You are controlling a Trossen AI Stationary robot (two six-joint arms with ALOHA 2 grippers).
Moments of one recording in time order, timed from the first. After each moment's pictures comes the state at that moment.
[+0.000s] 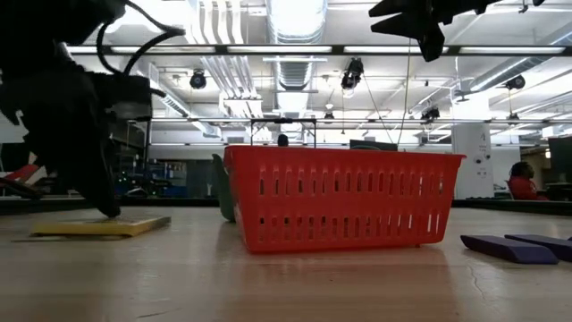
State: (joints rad) left arm -0.45 1.50 0.57 -0.25 -0.23 -0.89; right arm 0.09 0.92 0.68 0.06 0.37 0.39
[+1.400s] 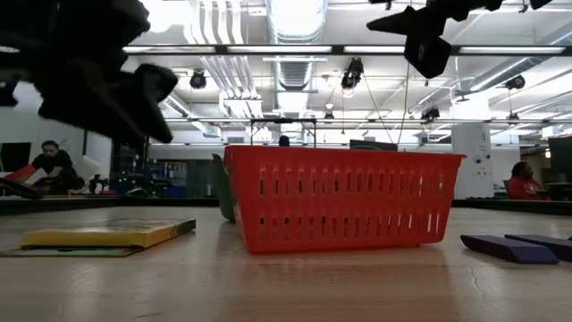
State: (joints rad) left arm -0.45 1.24 0.55 -0.01 -0.30 0.03; right arm 0.27 1.12 0.68 0.12 0.20 0.71
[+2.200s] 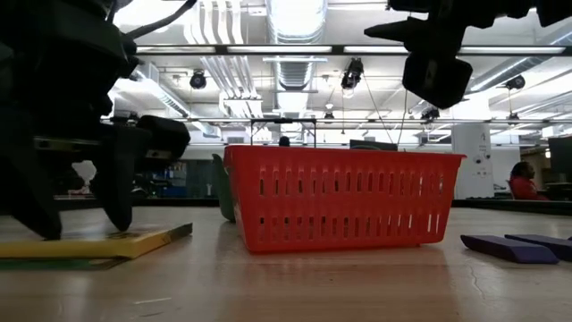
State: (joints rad) left arm -0.49 1.66 0.55 0.38 0.07 0.09; right arm 0.44 1.43 0.68 0.40 0.16 0.94
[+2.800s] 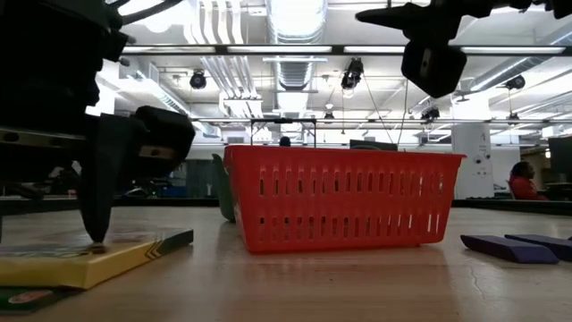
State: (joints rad) left arm -0.54 1.75 0.63 0.51 0.12 0.08; right arm 0.48 1.45 0.68 0.49 0.29 0.89
